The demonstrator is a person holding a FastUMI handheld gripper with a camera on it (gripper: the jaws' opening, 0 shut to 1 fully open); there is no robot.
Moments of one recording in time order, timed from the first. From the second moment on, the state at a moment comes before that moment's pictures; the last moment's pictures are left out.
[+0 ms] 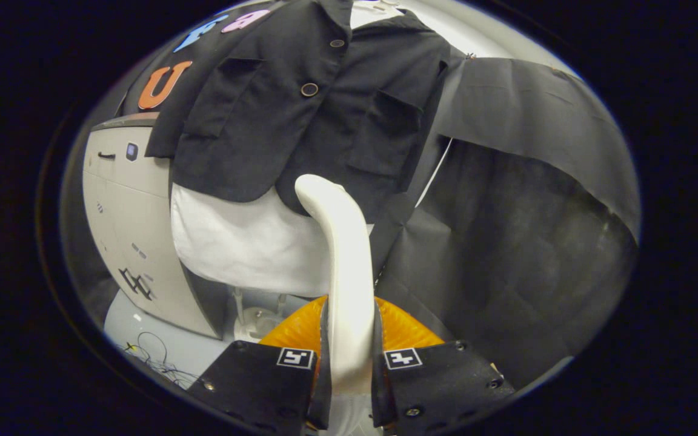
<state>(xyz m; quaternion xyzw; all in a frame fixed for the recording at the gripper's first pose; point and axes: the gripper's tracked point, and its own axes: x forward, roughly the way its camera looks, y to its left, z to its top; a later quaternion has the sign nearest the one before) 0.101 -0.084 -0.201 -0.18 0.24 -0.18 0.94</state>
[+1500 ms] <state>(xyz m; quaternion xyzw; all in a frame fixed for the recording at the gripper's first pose) 0.027 0.029 -0.039 -0.17 0.11 -0.16 0.97</state>
